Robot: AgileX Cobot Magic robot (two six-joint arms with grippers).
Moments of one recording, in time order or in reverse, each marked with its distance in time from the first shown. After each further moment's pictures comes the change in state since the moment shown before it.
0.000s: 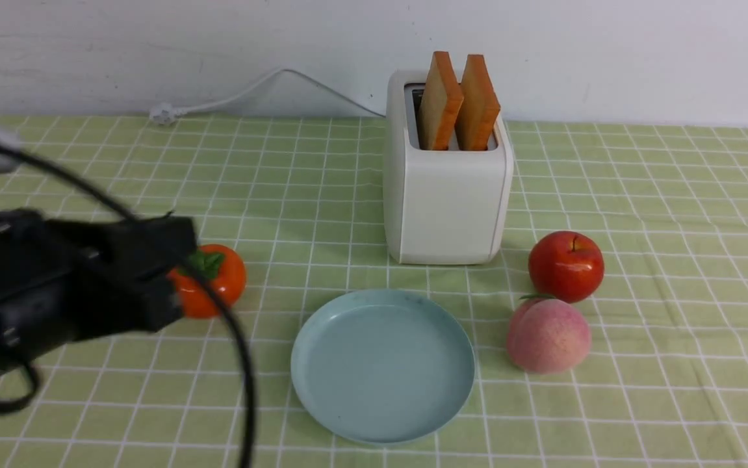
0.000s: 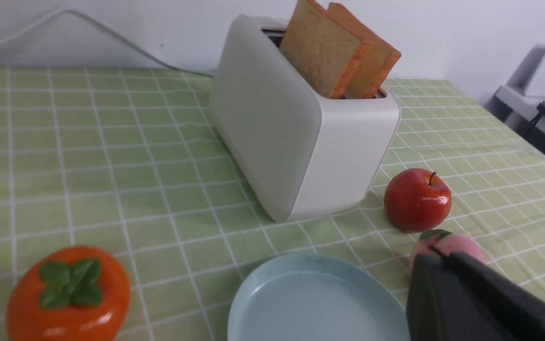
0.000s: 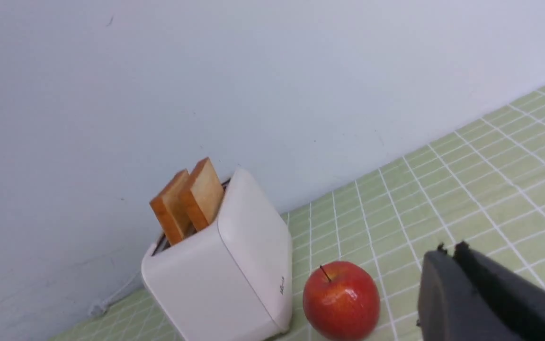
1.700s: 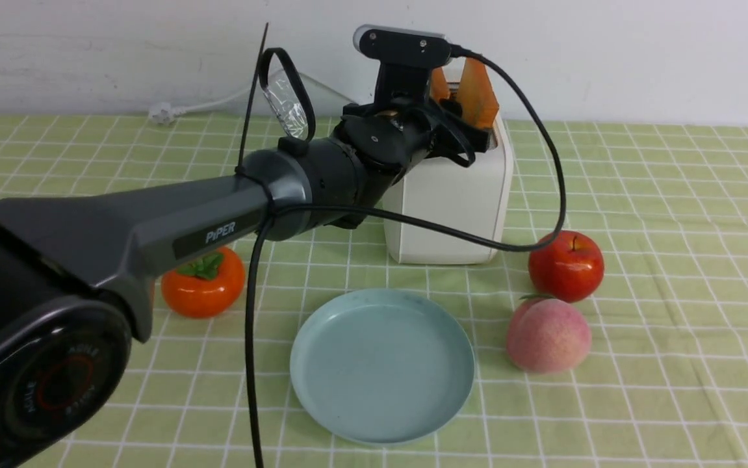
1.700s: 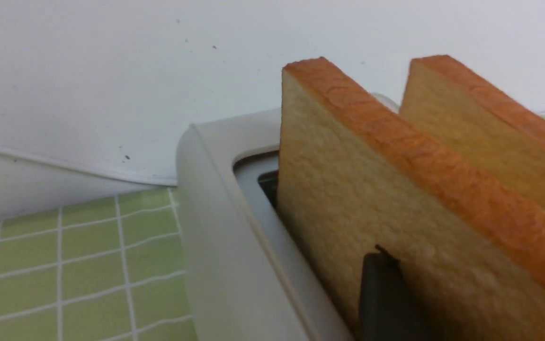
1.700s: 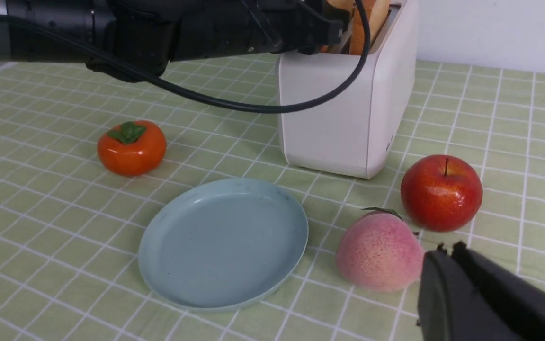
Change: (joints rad) right arm 0.000 0.313 -0.412 0.889 0.587 -1.326; left arm -0.132 1.231 -1.130 -0.069 -0.343 0.160
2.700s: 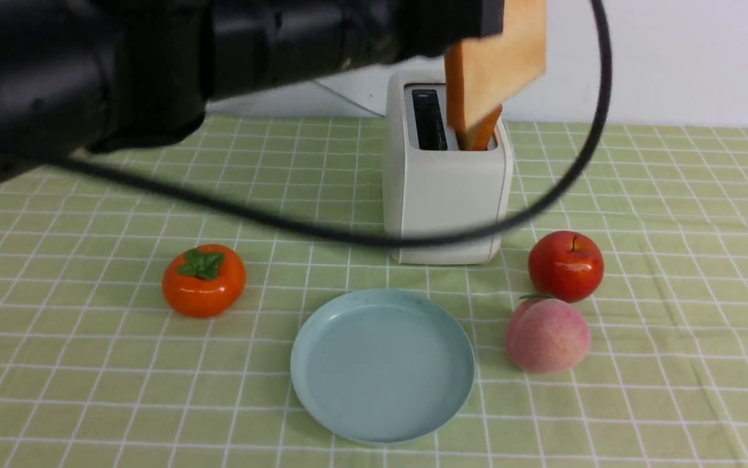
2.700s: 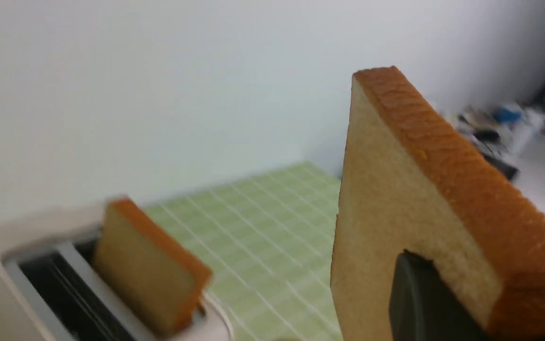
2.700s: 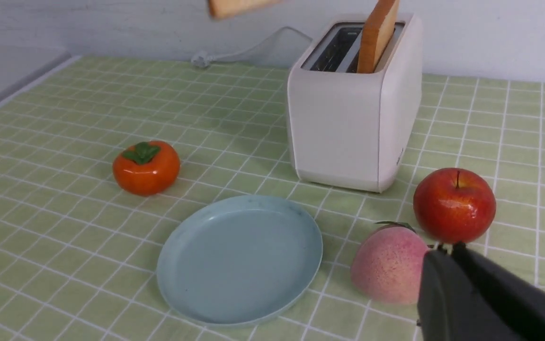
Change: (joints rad) right arm 0.000 0.000 -0.001 0.053 0.001 -0.002; left arm 0.021 -0.702 0.513 -0.255 0.546 0.176
